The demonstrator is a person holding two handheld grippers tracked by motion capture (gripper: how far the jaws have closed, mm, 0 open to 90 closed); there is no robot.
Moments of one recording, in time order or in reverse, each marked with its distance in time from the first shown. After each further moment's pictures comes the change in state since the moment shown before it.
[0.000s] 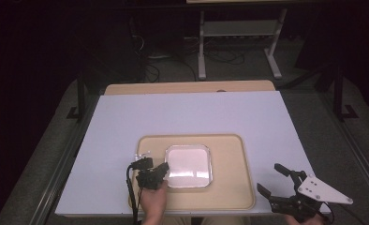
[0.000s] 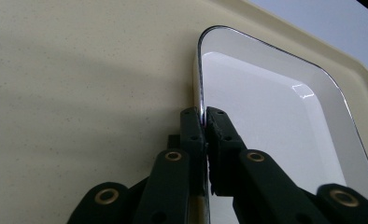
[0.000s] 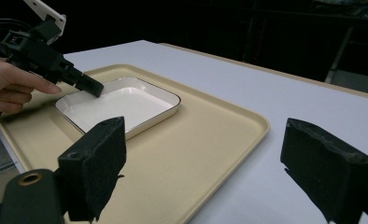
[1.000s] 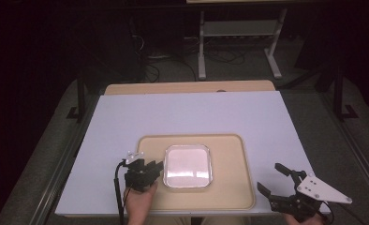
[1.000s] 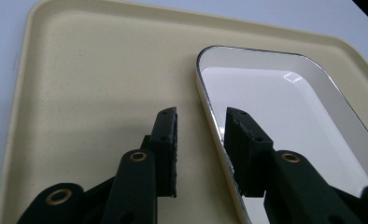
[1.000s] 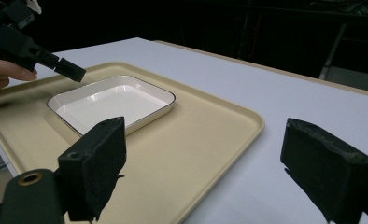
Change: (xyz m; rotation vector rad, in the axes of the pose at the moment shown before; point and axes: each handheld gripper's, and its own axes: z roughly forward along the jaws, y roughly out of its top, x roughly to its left) left arm 0.020 0.008 -0.027 -0.042 -0.056 0.262; right arm 0.000 0.000 0.001 0.011 -0.023 0.003
